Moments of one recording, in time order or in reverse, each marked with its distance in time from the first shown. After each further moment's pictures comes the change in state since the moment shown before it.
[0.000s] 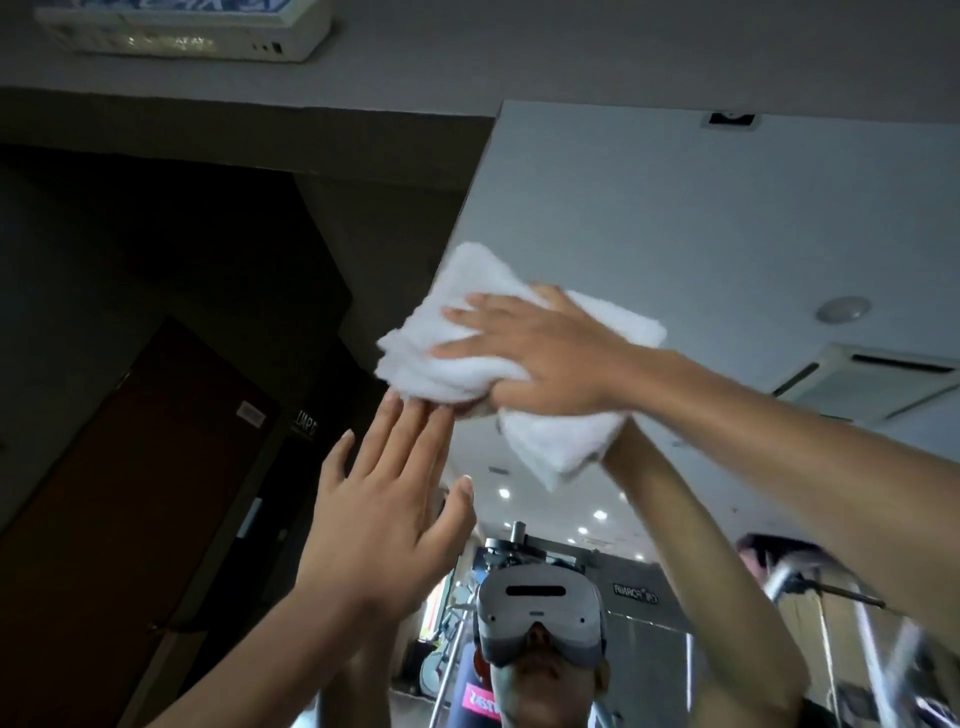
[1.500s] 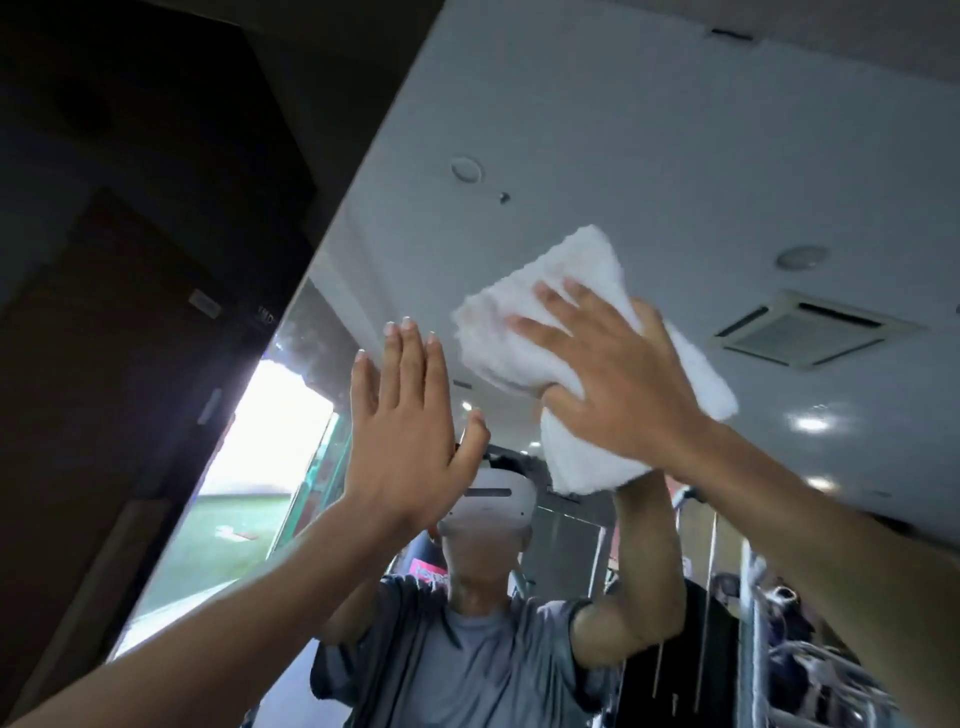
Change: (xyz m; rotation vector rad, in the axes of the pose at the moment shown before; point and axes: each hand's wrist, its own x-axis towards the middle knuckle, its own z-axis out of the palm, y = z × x) left_hand -0.027 0.110 0.019 -0.009 -0.082 -0.084; right_hand -0.167 0.011 0.030 -0.077 0.102 0.265
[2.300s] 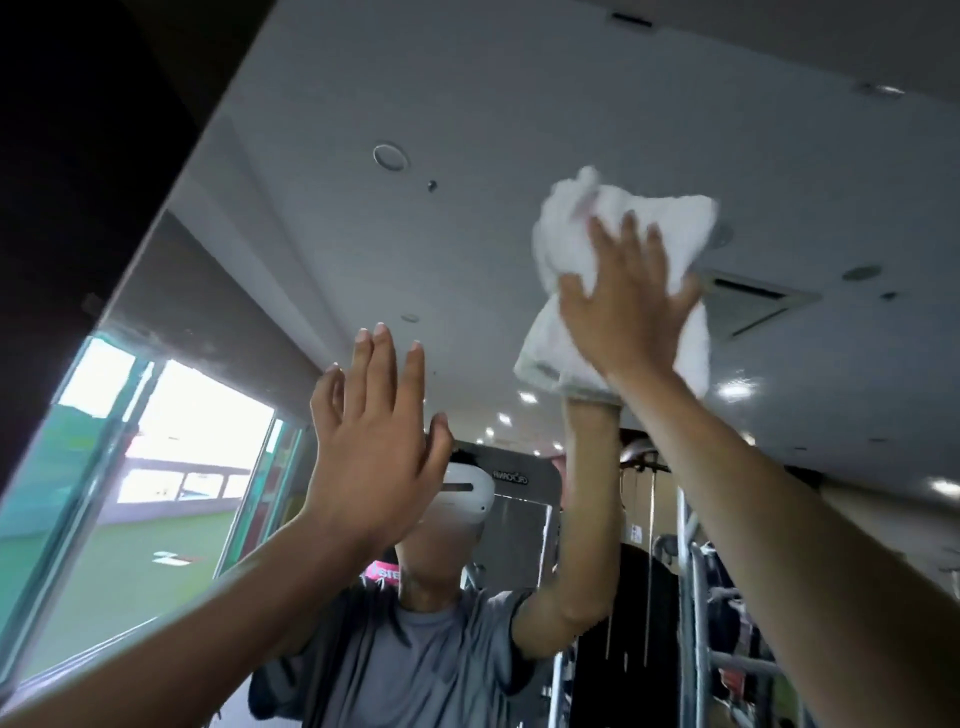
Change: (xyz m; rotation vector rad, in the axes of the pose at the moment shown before) left_hand -0.010 0.078 0.017 -0.139 0.017 0.133; right_hand -0.023 0.090 -0.005 0.019 0.146 0.700
